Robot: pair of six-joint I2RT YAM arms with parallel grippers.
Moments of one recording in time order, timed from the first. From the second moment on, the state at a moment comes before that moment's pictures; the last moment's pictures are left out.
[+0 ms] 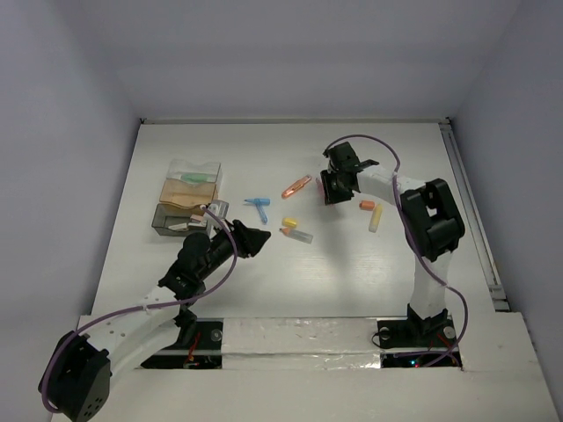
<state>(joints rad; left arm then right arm) -0.58 0.76 0.19 0.46 0.15 -0.64 0.43 1.99 1.39 -0.45 -0.02 0.21</state>
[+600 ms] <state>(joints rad) -0.59 0.81 0.19 0.49 0.15 -0.68 0.43 1.74 1.19 -0.34 -0.18 0.26</state>
